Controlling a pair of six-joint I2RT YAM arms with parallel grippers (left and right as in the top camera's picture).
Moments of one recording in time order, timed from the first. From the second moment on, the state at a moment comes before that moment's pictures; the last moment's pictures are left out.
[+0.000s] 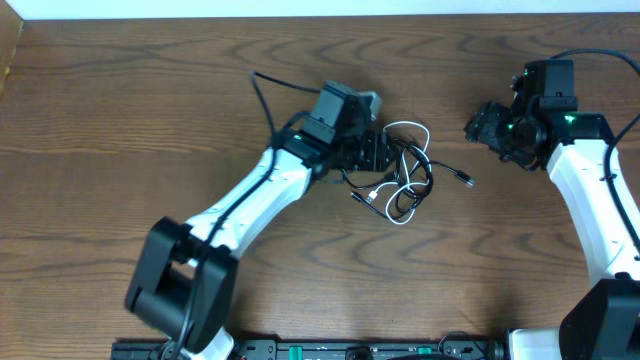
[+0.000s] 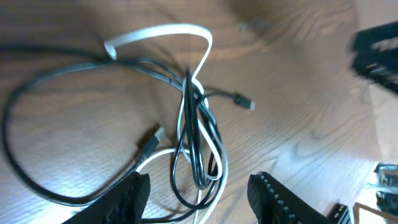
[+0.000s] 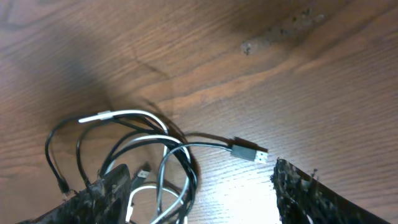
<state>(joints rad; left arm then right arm) -0.55 1.77 1.25 -0.36 0.46 -0.49 0.00 1.57 1.26 -0.77 -0.15 0.46</state>
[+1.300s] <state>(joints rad) -0.57 1.77 1.25 -0.20 0.45 -0.55 0.02 1.57 1.26 -0.77 -0.36 0.26</state>
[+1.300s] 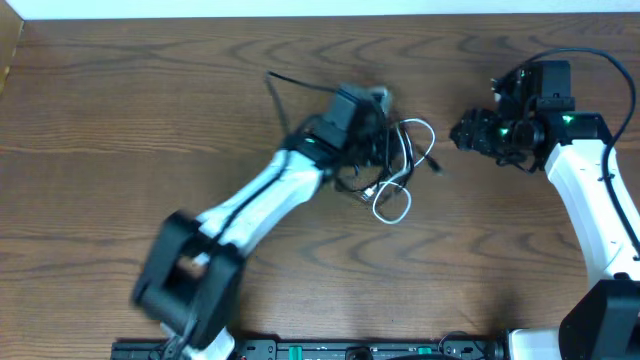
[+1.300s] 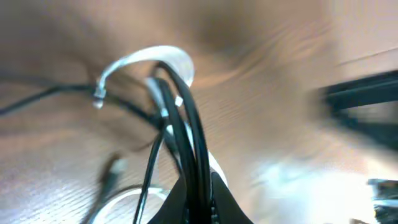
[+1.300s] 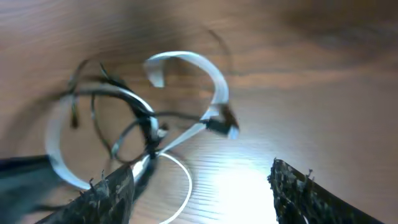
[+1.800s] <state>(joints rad) -0.36 1.60 1.24 -0.11 0.77 -0.73 0.10 1.57 1.25 -0.51 -0.81 0.23</state>
